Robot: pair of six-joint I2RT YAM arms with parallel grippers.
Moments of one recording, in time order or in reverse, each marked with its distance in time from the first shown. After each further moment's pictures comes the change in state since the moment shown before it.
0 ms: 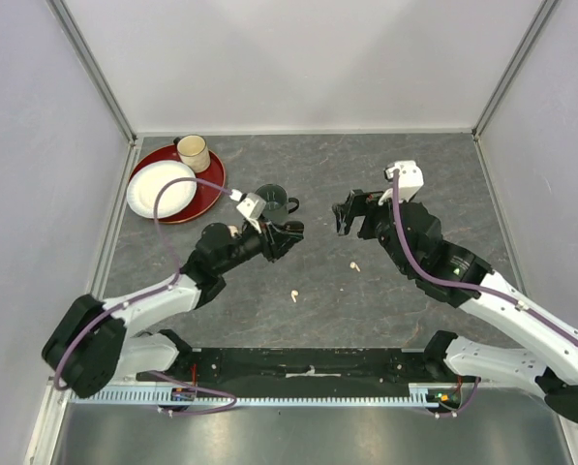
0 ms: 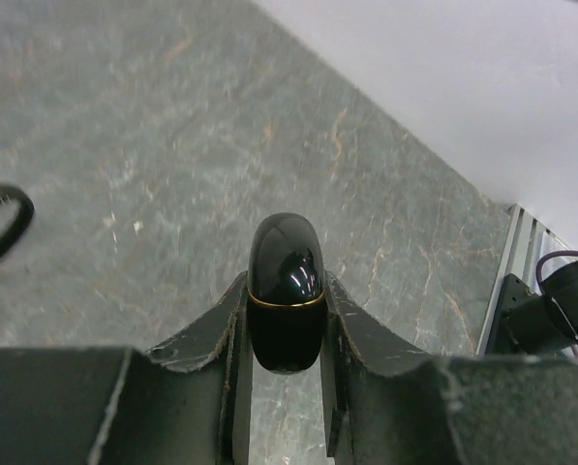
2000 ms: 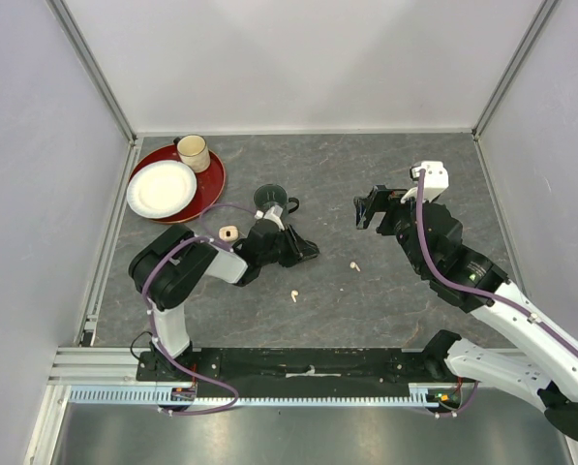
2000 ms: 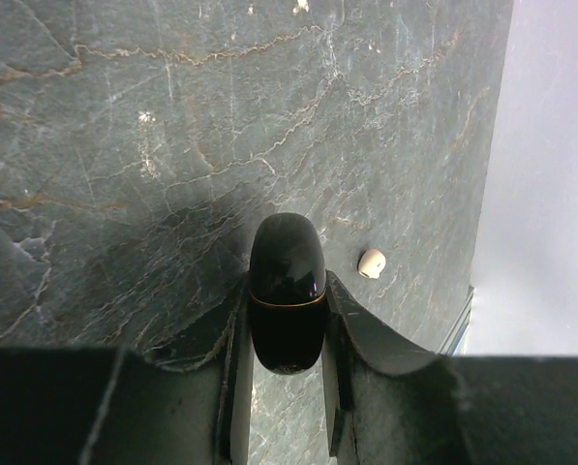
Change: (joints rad) left arm -0.024 0.724 0.222 -0.038 -0.112 -0.705; right arm -0.115 -0.099 -0.054 0.000 0.020 -0.018
